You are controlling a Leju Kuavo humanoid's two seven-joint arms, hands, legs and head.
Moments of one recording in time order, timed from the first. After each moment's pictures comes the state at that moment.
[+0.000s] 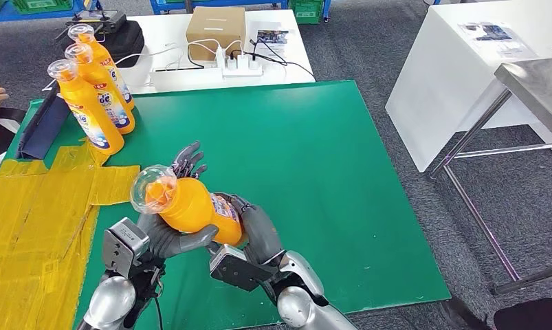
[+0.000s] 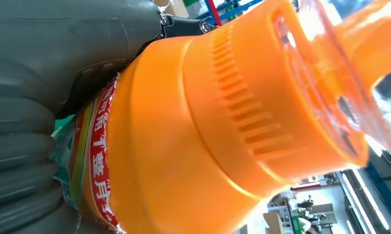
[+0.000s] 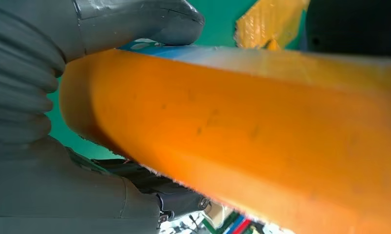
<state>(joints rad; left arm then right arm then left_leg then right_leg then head) -0.16 -0.02 -0.41 -1.60 -0.12 -0.09 -0.37 -0.16 0.13 0.62 -1.19 0.64 -0.17 -0.28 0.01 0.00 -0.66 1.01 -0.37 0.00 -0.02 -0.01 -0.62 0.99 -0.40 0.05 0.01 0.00</state>
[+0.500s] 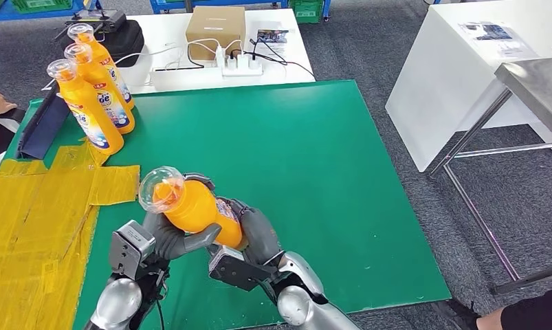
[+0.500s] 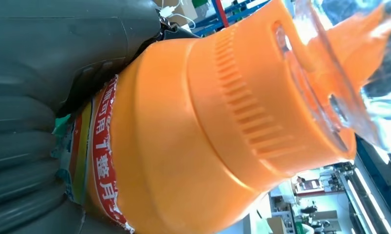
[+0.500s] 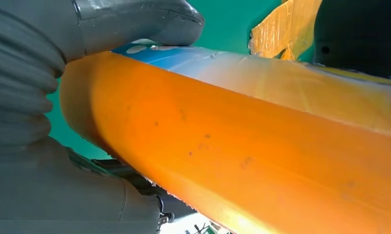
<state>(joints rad) -0.15 -0.03 -0.42 -1.56 -0.13 -0.05 -0.40 -0.18 0.12 0.64 -1.15 0.63 -0.17 -0.28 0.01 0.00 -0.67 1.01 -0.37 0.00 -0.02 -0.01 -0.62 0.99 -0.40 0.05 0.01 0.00</state>
